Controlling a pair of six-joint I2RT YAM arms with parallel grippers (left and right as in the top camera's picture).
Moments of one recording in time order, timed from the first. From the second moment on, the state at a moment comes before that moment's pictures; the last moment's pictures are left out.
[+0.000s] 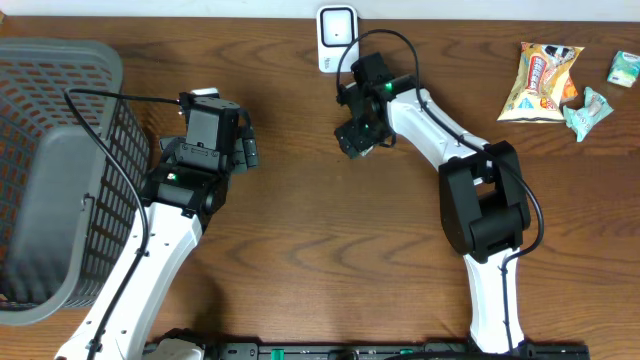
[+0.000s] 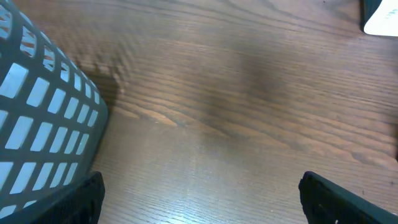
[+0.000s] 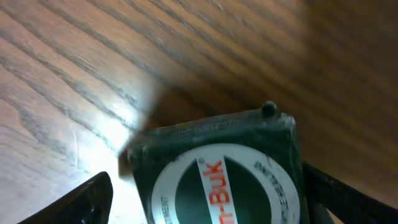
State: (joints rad) left arm -0.27 1.31 1.06 -0.63 -0.35 -0.32; right arm 0.40 2.28 1.78 -0.82 -0.10 -0.10
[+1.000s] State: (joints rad) left arm -0.27 1.31 1.06 -0.63 -0.35 -0.32; right arm 0.41 2.22 1.92 -1.04 -0.10 1.00
